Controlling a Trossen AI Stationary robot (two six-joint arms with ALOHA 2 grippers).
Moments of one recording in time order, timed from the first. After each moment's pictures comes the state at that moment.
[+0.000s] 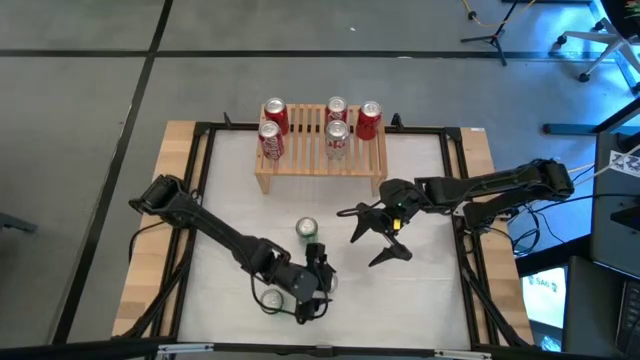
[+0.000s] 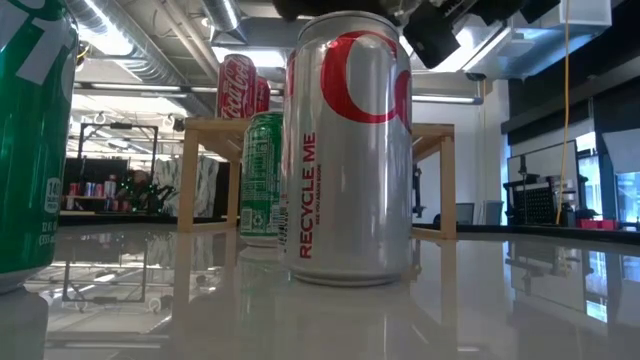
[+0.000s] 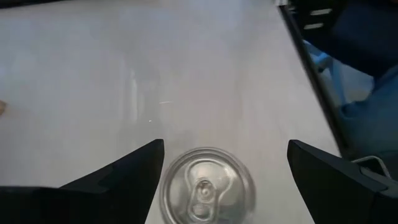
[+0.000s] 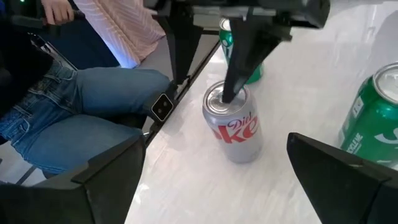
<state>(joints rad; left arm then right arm) -0.49 1.87 1.46 -0.35 -0.31 -0.24 0.10 1.31 0.92 -0.18 -0.61 0.01</state>
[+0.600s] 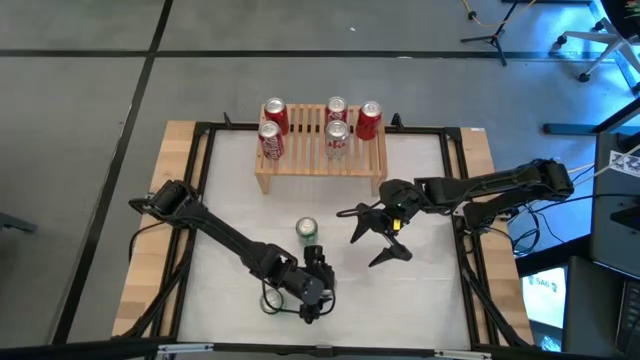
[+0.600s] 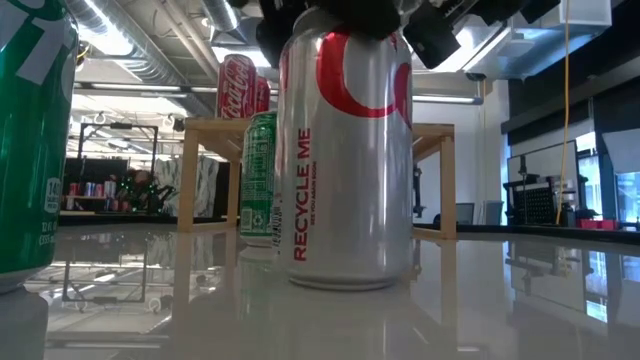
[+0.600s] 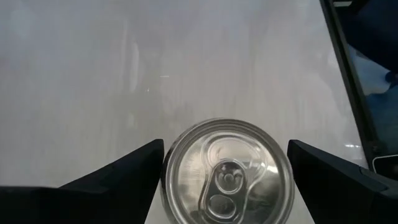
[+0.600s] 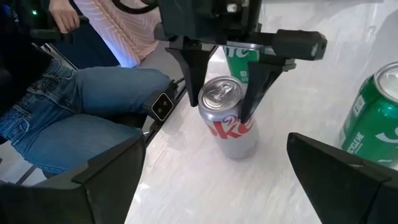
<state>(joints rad) -0.48 1.95 1.46 -0.38 -0.31 -0.38 0.10 1.31 0.92 -0.19 -0.61 0.01</state>
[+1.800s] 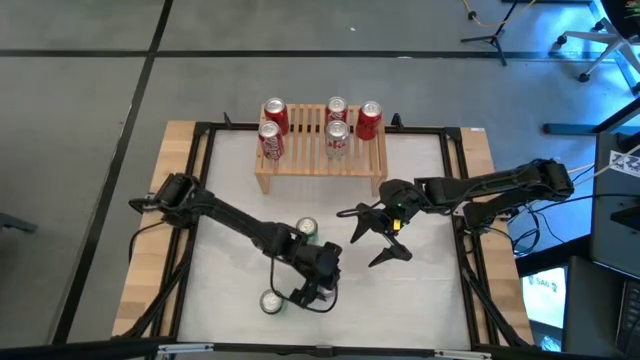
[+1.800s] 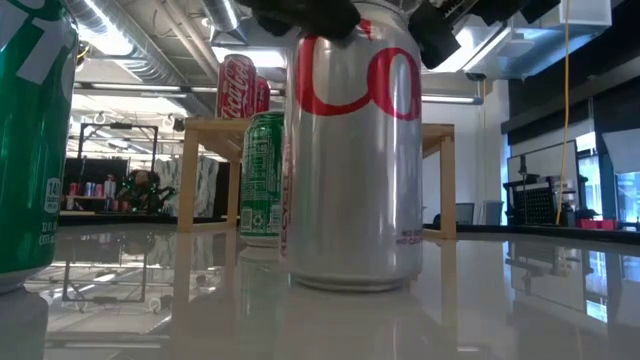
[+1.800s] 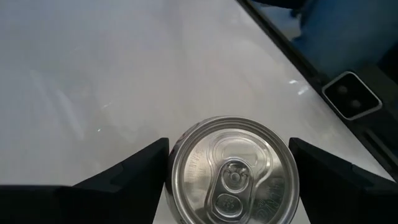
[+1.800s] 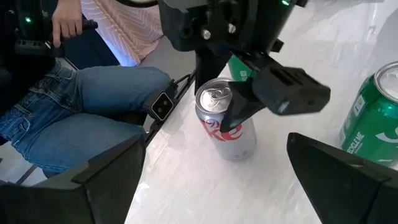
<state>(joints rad) -0.34 1.95 1.46 -0.36 0.15 0.15 0.10 1.31 0.92 -0.18 -0.61 0.01</state>
